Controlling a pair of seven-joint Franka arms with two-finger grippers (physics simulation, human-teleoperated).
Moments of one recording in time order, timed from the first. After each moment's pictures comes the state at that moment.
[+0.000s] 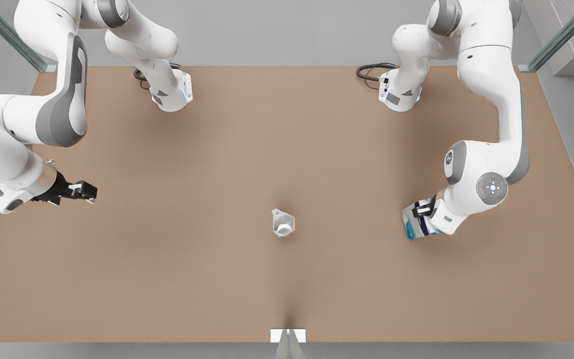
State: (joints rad) left arm -0.18 0.36 0.03 -1.64 -0.03 1.86 -0.32; right arm -0.06 0.28 0.05 -1.36 -0.06 1.63 -0.09
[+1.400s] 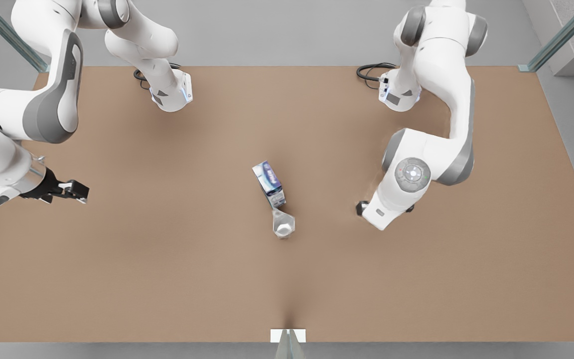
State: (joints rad) left arm -0.49 0.50 0.31 -1.28 -0.06 1.68 -0.18; right arm 0.00 0.28 -0.05 -1.33 -0.02 1.62 -0.06
